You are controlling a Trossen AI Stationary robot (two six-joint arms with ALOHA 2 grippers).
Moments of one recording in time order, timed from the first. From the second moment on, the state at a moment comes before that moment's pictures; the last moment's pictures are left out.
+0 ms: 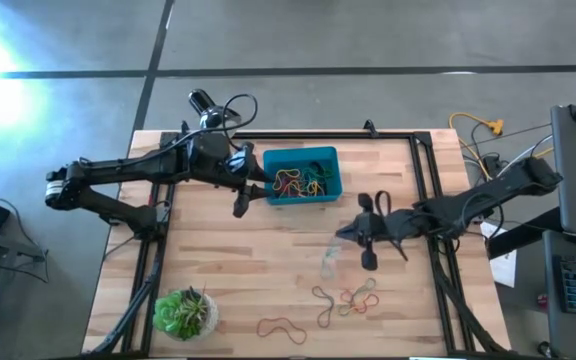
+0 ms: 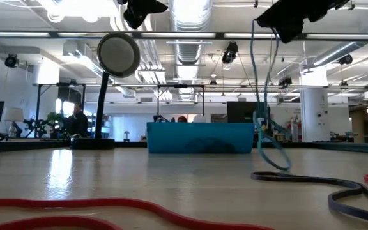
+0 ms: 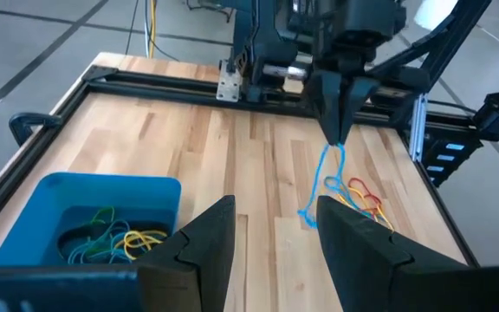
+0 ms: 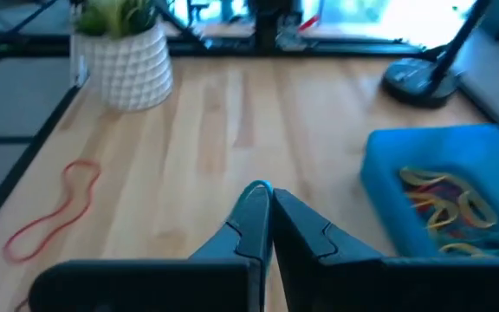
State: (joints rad) left arm 0.16 1.19 1.17 -0.35 0.20 -0.07; right arm 0.34 1.09 0.70 -0.07 0.32 0.19
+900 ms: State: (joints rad) left arm 0.15 1.25 1.15 -0.30 0.21 -0.07; right arm 0.34 1.09 0.77 -0.56 0.41 0.36
